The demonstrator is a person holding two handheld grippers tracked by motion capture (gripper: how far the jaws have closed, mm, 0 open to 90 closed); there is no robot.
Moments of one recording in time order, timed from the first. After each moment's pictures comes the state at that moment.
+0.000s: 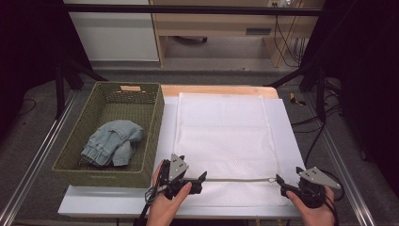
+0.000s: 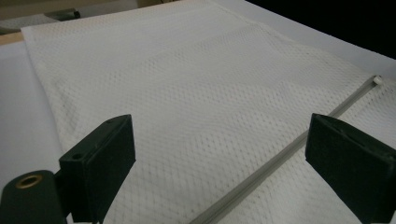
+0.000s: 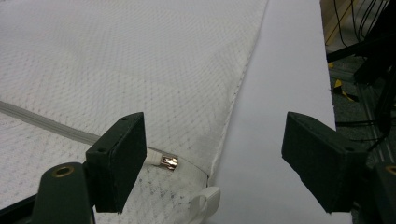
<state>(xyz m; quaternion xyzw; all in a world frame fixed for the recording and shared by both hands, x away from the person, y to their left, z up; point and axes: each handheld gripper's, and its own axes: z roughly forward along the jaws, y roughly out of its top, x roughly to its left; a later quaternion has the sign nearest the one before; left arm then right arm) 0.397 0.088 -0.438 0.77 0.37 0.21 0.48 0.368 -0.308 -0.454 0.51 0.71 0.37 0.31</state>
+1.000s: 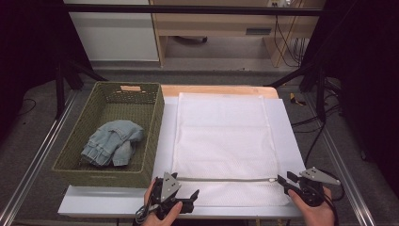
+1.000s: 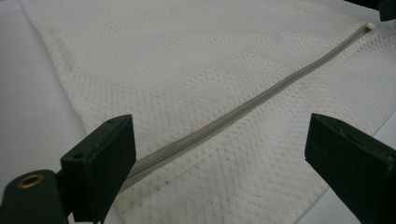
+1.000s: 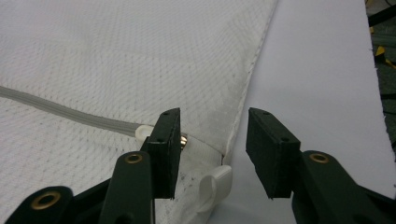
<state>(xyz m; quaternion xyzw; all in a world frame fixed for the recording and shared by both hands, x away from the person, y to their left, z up) 0.361 0.109 -0.462 0.78 0.37 0.20 0.45 0.375 -0.317 -0.468 0.54 0.71 0.39 0.23</state>
